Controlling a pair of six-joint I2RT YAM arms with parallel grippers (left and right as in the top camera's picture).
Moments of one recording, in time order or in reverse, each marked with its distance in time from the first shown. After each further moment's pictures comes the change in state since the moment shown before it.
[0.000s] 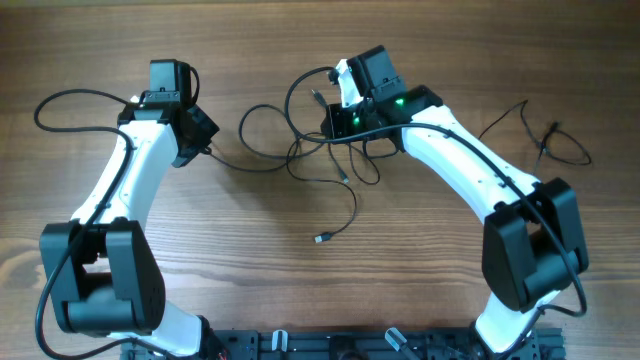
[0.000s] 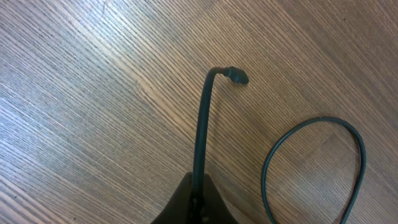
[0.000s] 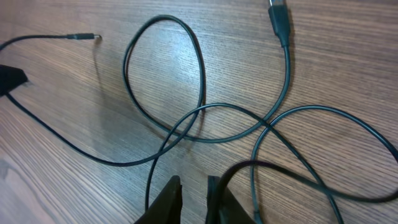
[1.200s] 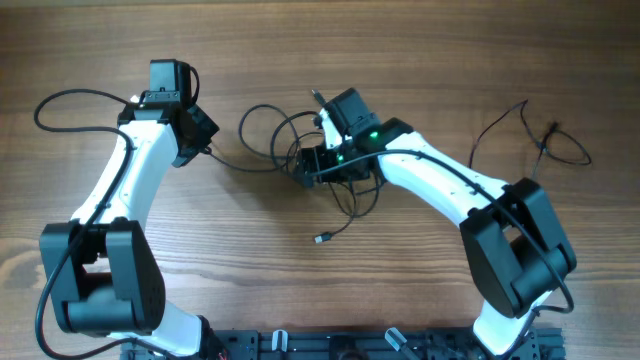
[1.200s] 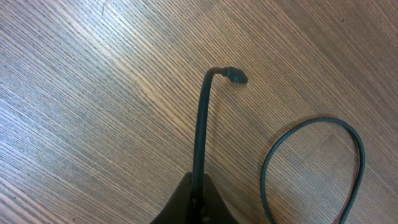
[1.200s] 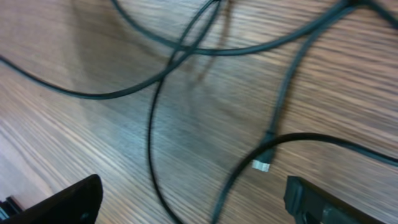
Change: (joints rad) left arm 0.000 0.000 0.000 0.002 0.000 0.000; right arm 0.124 0.008 -0.164 0.038 -0.020 0.098
